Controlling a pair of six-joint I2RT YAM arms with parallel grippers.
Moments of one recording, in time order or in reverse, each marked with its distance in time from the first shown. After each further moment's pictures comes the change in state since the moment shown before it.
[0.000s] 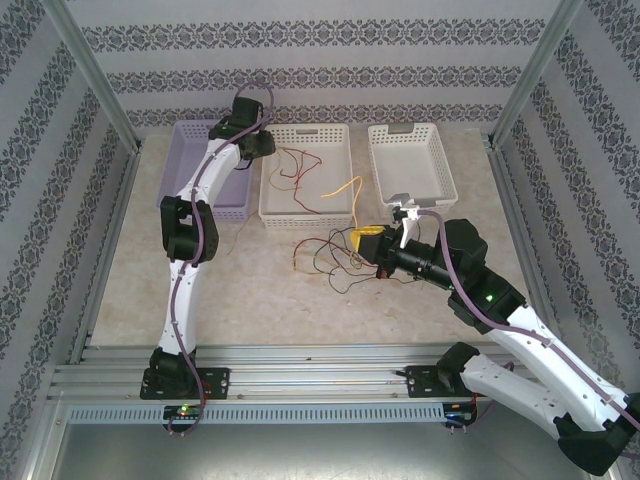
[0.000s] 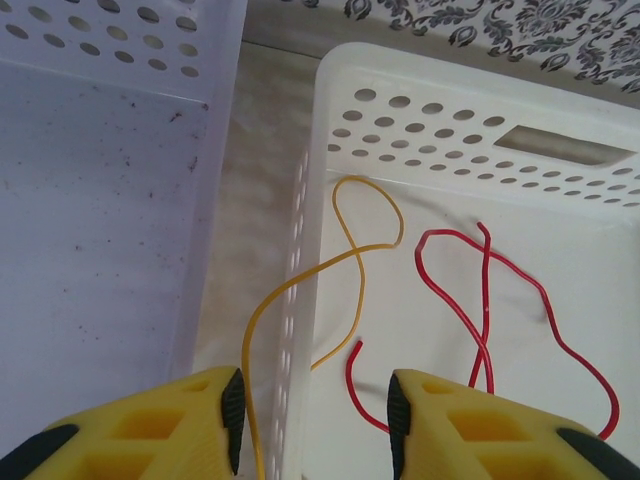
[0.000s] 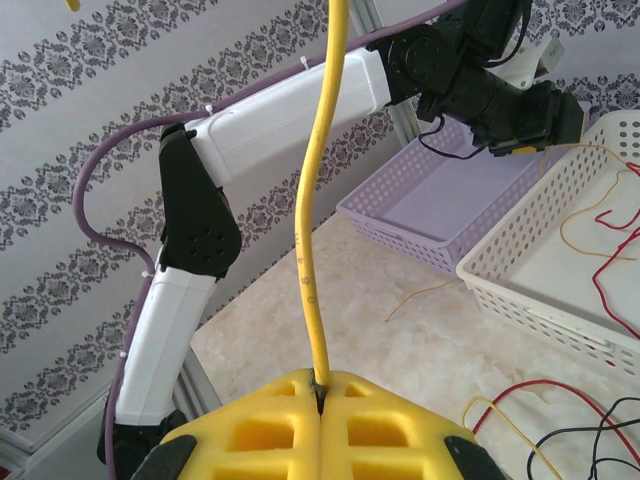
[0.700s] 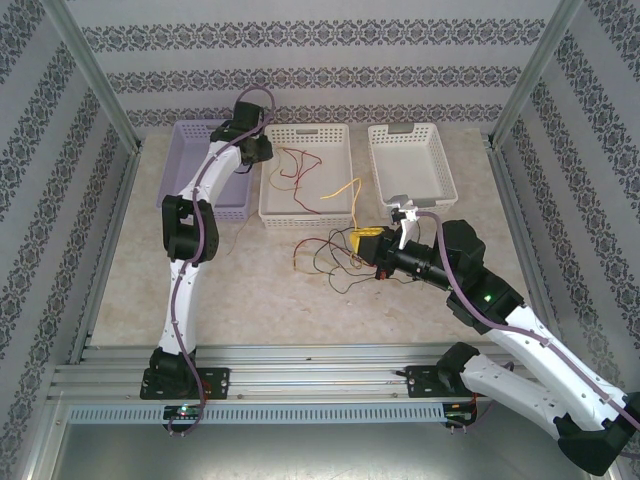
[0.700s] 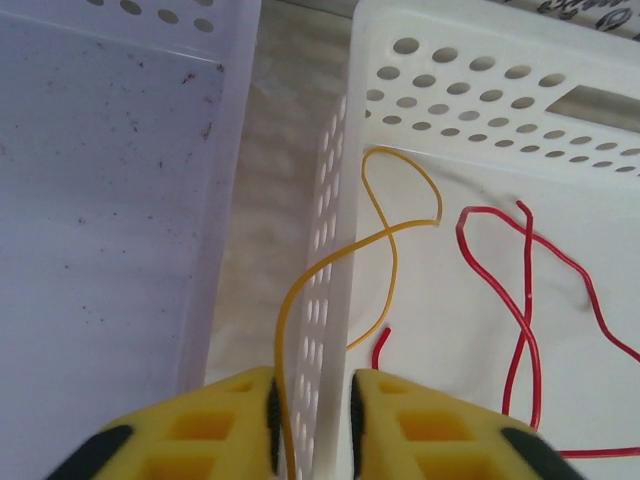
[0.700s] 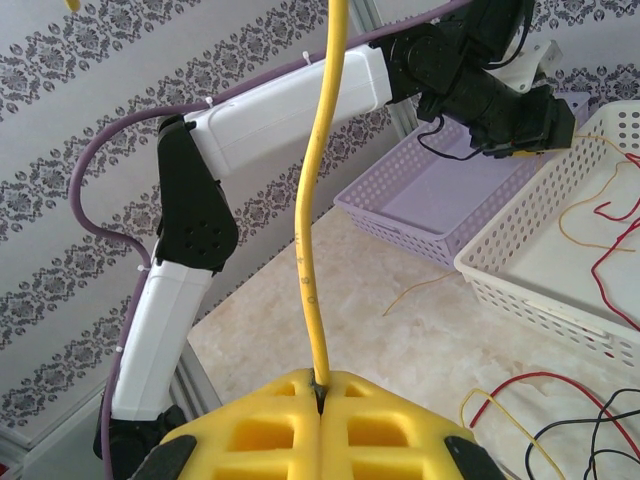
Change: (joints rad) left arm 0.001 0.015 -0.029 0.000 -0.011 -0.001; right arm 0.000 0.000 -0.015 0.001 0.000 0.000
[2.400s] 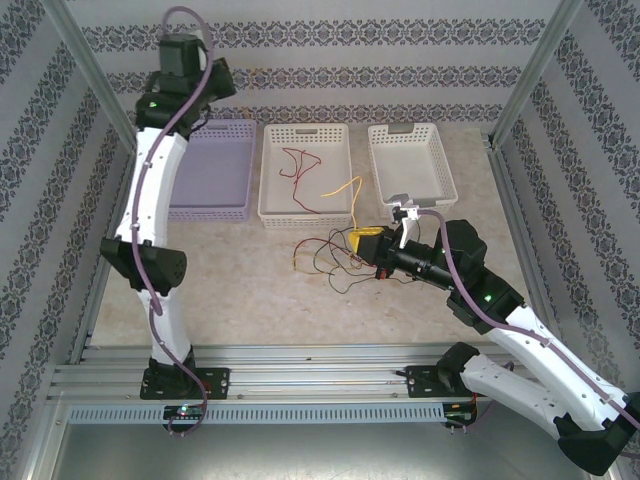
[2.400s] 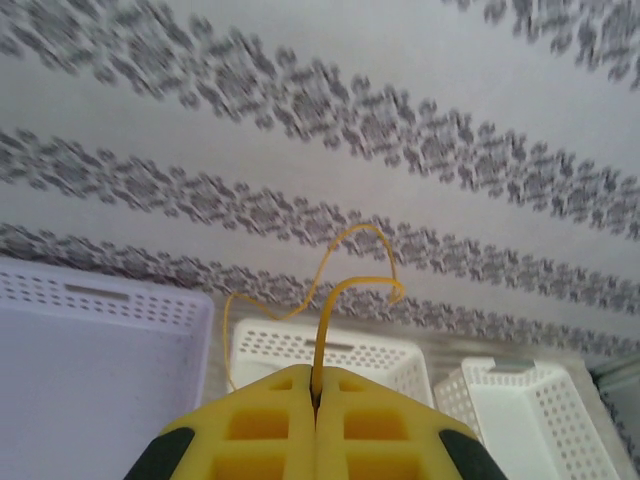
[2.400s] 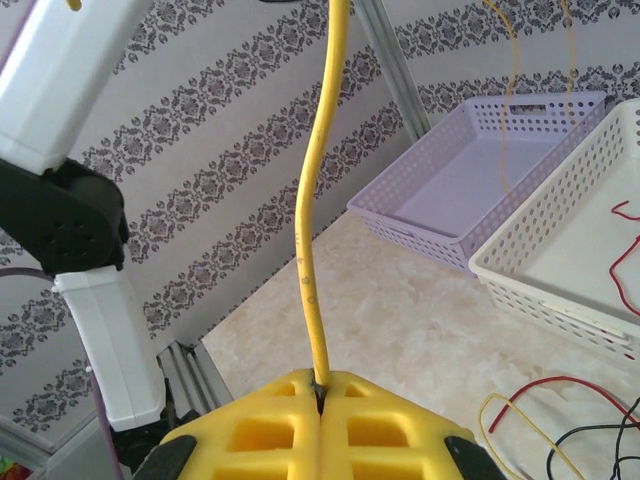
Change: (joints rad) left arm 0.062 -0.502 0.101 -0.066 0.024 -0.003; right arm 0.002 0.000 0.003 0.022 -0.019 0.046
